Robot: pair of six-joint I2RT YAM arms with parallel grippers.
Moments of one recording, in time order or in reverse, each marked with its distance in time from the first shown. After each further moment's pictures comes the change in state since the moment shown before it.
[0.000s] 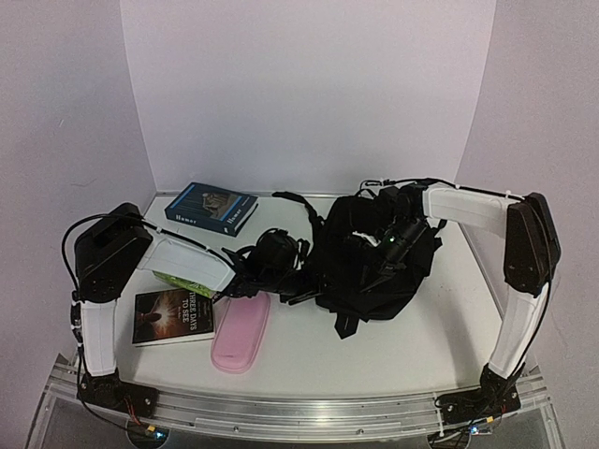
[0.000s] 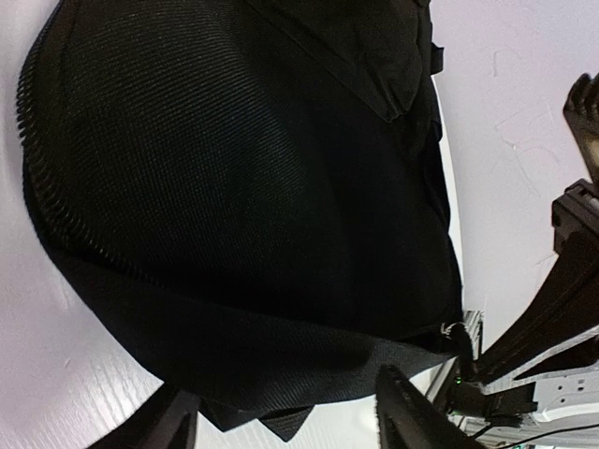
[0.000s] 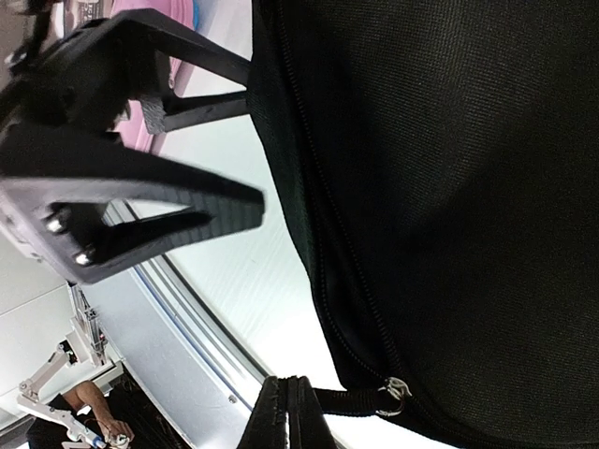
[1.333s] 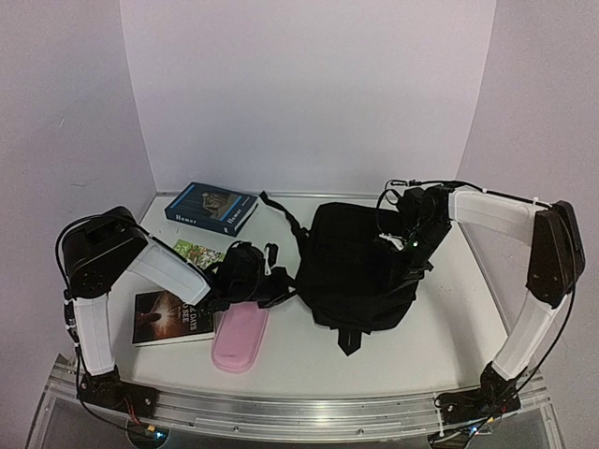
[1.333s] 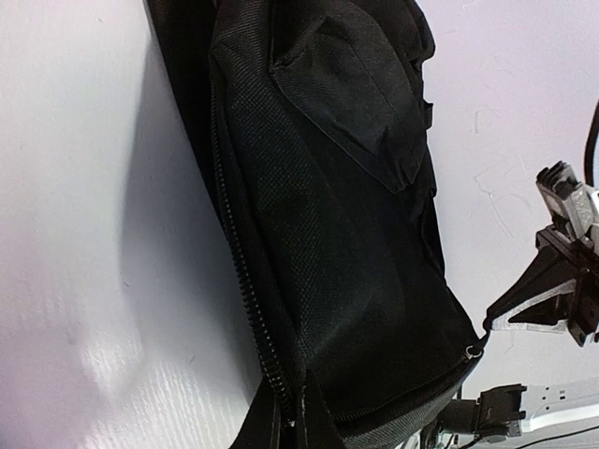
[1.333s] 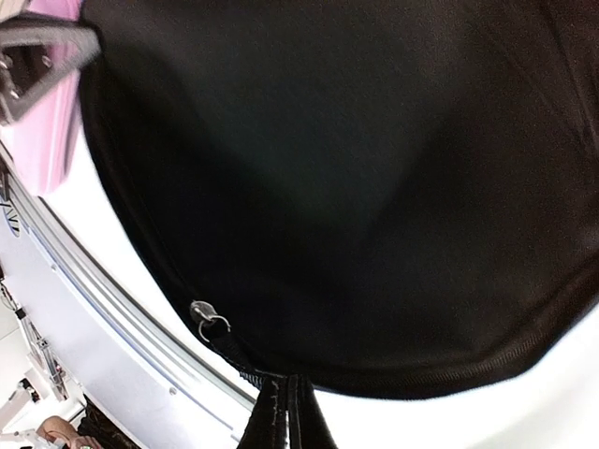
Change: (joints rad) left arm 0.091 -0.055 -0.308 0.375 -0.017 -0.056; right arm -0.086 -0.157 -0.150 -0.002 0.204 -0.004
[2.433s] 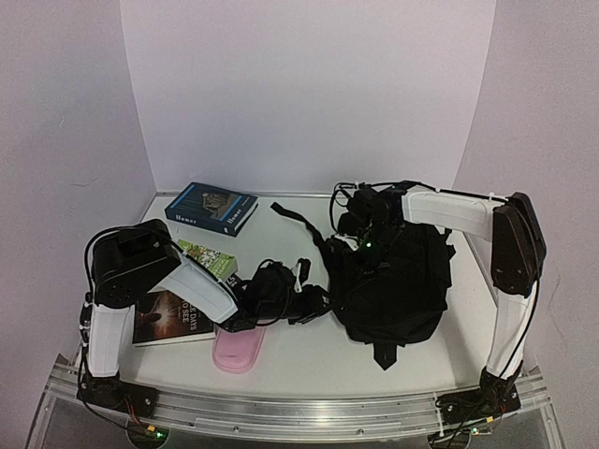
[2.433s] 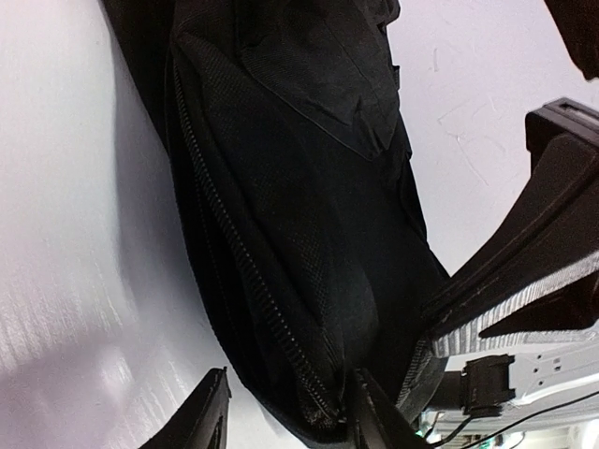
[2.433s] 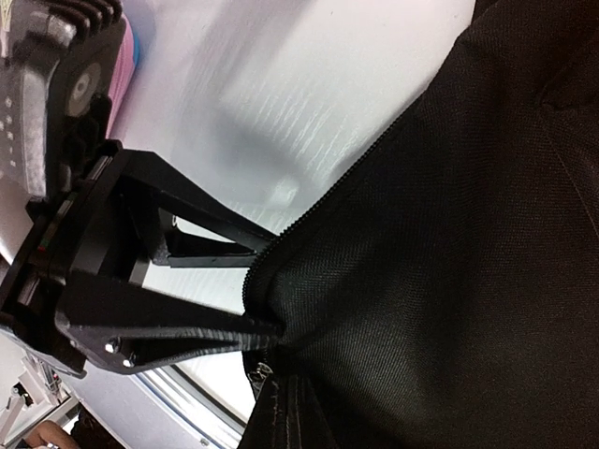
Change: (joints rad) left arm -0.164 0.159 0.121 0.130 -0.014 -0.059; right arm 0.202 0.224 0.228 0.075 0.009 0.135
